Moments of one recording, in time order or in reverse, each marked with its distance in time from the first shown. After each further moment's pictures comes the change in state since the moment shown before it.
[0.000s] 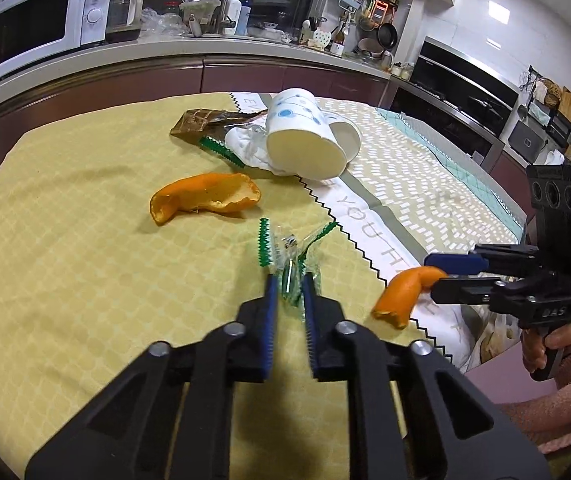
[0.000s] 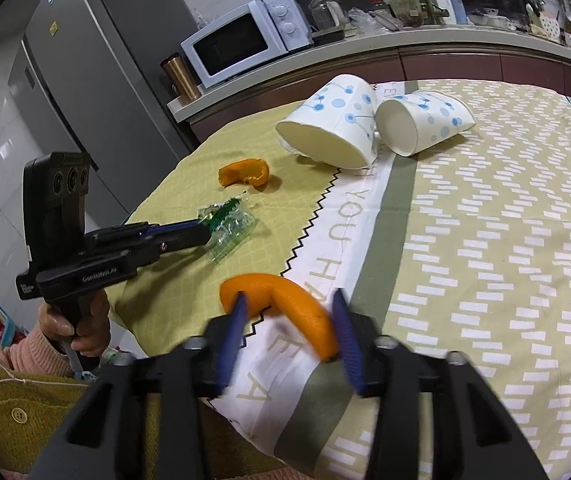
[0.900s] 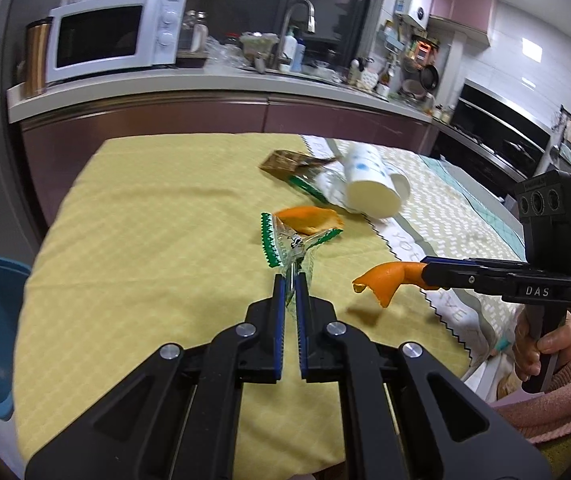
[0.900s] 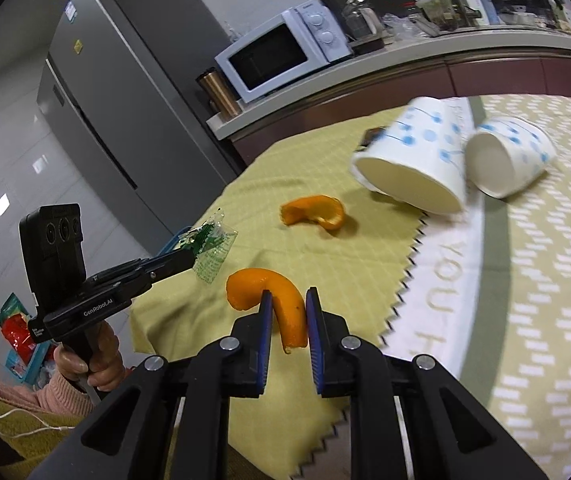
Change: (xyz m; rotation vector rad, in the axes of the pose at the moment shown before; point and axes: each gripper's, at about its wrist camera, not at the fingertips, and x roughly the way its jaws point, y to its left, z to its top) left arm -0.083 0.047 -0.018 -0.099 -0.143 0.151; right arm 0.029 0.030 0.042 0.013 -0.050 0.172
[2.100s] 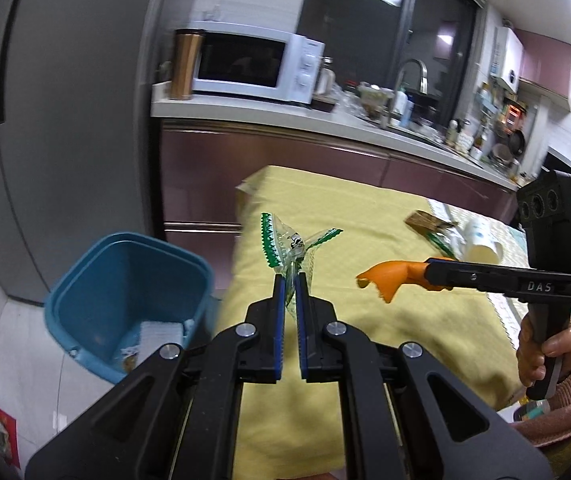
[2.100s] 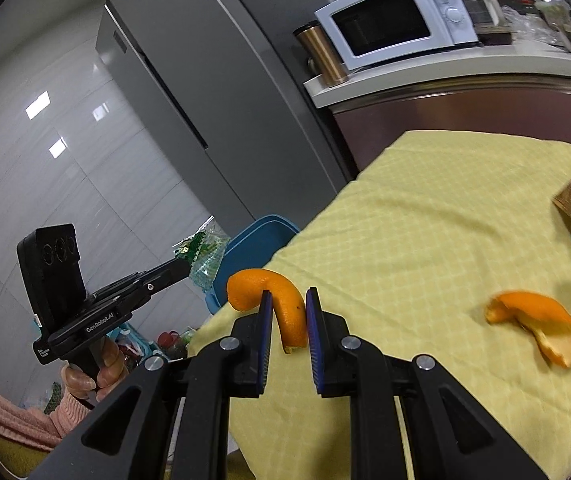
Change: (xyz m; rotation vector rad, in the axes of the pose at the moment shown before) left arm -0.124 0.121 -0.024 -0.206 -0.150 0.306; right arm 0.118 0.111 0.065 -0.175 0.142 0.235
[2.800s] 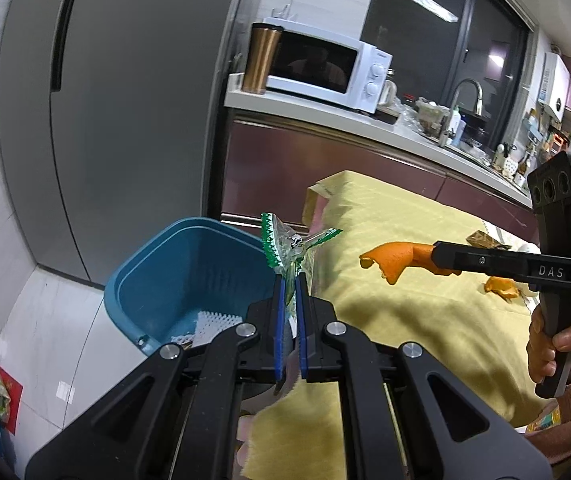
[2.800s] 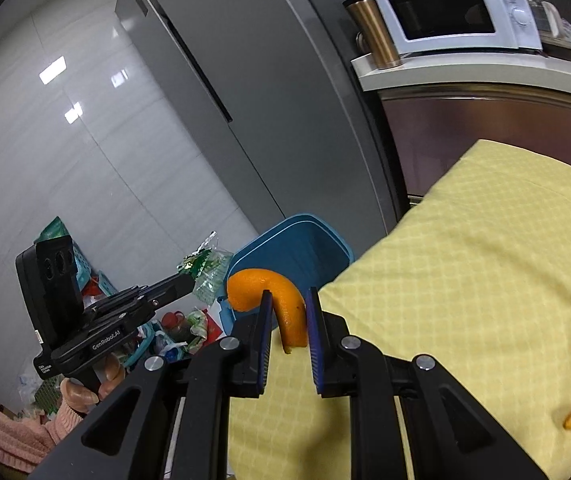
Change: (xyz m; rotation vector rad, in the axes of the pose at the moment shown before) left arm -0.015 0.078 -0.012 -0.119 -0.009 0.138; right arm 0.085 0.036 0.041 -0.098 0.098 0.047
